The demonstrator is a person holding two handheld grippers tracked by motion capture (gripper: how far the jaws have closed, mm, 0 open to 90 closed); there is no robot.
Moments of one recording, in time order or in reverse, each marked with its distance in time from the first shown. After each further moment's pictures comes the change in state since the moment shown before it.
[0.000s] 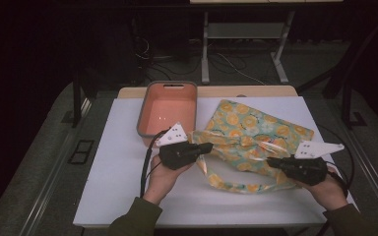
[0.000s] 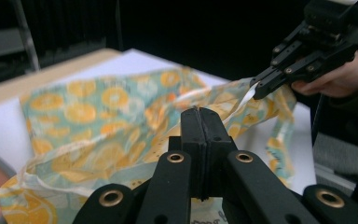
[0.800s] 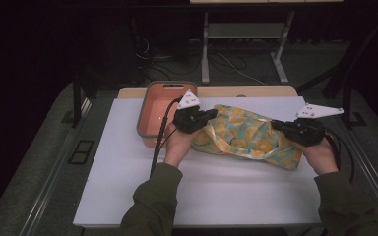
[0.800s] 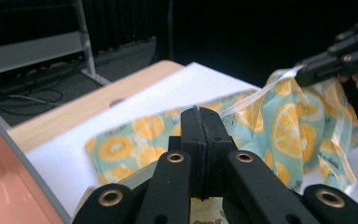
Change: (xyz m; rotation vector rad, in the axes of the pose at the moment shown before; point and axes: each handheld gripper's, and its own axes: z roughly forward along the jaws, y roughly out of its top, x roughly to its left) left arm 0.069 0.038 0.067 0.040 0.199 -0.011; right arm -0.079 0.031 0.026 -0.049 -0.181 0.108
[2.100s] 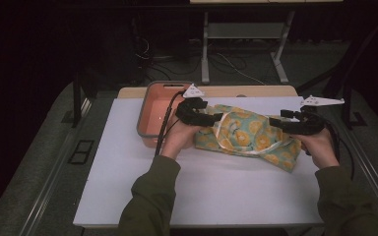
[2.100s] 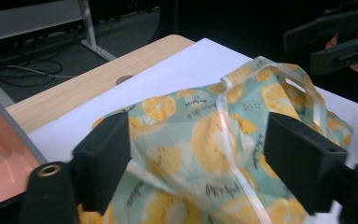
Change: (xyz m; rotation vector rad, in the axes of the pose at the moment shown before) left arm 0.014 -0.002 0.009 0.136 -0.013 -0.022; right arm -0.038 -0.011 0.017 -0.015 0.039 0.206
